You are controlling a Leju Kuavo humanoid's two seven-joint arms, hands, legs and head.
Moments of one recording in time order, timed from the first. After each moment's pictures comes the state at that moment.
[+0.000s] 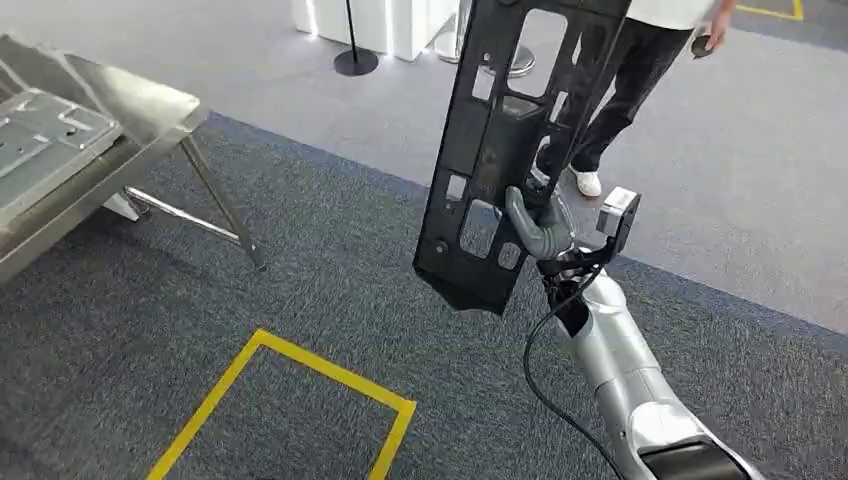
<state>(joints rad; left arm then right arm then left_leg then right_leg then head) -0.15 -0.21 1.16 -0.19 -1.28 0.00 -0.17 -0.61 -0.08 0.15 -1.02 -0.20 0.47 -0.49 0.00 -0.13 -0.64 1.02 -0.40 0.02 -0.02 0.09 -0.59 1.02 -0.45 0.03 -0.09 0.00</state>
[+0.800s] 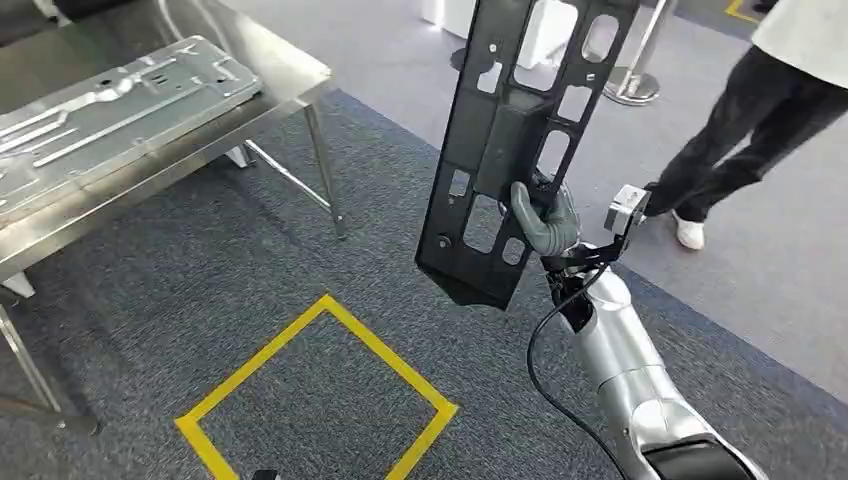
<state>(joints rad) -0.17 -0.20 1.15 -0.19 -1.27 0.00 -0.17 -0.61 -0.08 0.15 -1.03 -0.20 0.49 -0.51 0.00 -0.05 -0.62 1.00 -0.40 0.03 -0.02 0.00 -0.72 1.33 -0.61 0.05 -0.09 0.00</state>
